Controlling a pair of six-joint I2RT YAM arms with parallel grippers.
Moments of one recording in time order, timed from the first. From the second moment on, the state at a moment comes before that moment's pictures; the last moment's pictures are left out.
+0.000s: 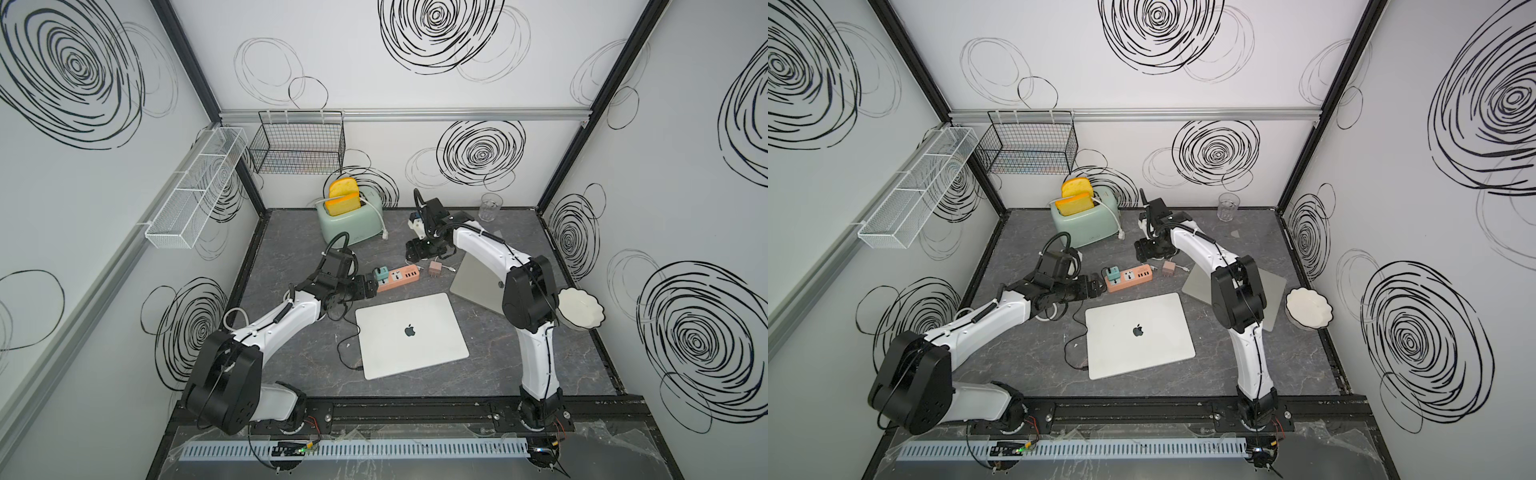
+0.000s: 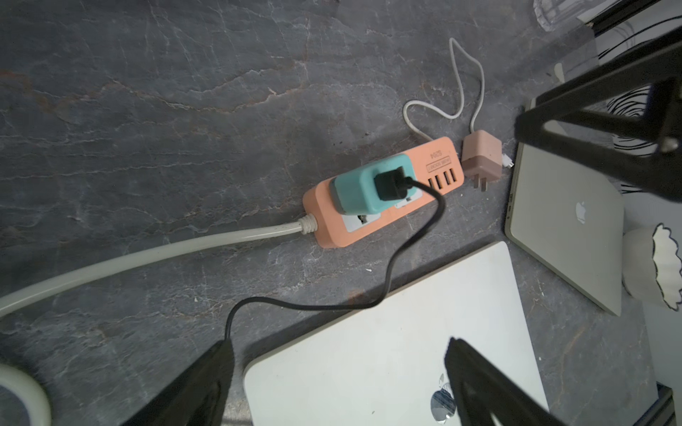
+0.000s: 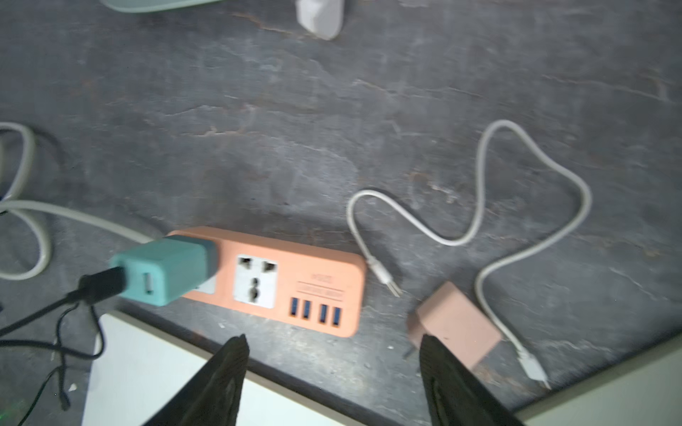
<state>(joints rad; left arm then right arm) -0.36 1.38 0.83 -0.30 0.18 -0.52 0.57 2.13 1.91 -0.87 -0.19 0.13</state>
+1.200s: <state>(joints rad) -0.53 0.74 0.41 -0.85 0.24 -0.92 0.93 1.79 1.19 -0.56 -0.44 0.09</state>
